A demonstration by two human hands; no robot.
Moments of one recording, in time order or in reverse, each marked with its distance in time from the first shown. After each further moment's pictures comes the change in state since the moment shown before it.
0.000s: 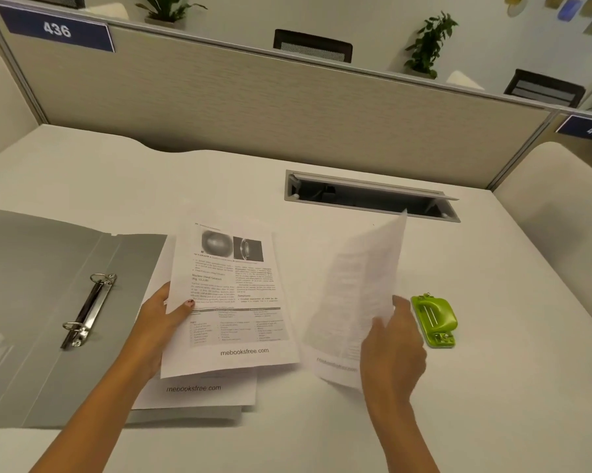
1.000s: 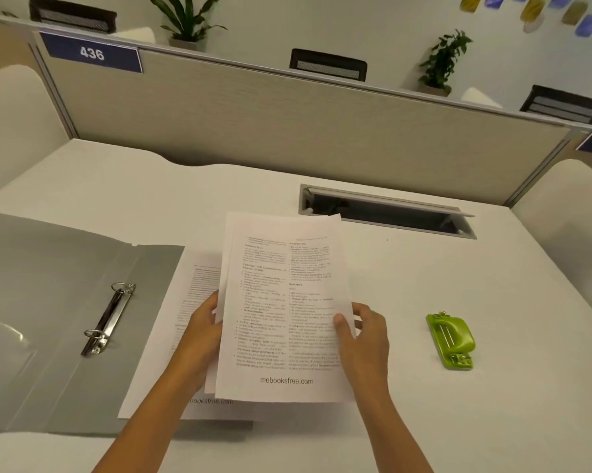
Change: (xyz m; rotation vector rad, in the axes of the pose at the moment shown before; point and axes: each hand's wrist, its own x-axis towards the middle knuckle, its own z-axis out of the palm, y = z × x) left_hand -0.022 0.016 0.044 0.029 -0.066 -0.012; right_hand 0.001 -0.020 0.034 0.450 -0.411 0.014
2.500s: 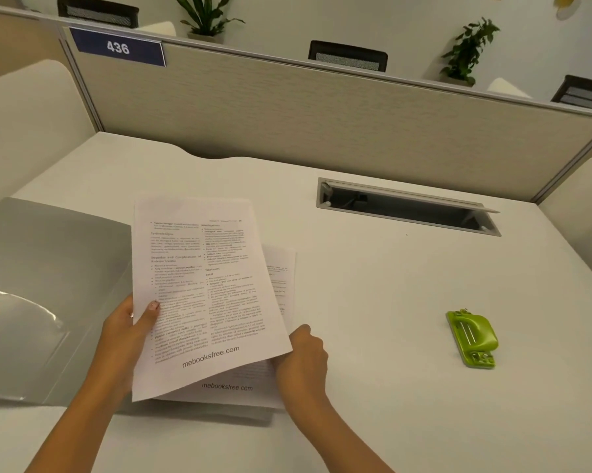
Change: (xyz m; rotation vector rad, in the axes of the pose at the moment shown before) left_hand -0.016 -0.015 -0.110 0.062 0.368 0.075; right_hand -0.057 -0.011 0.086 -0.350 -0.296 0.022
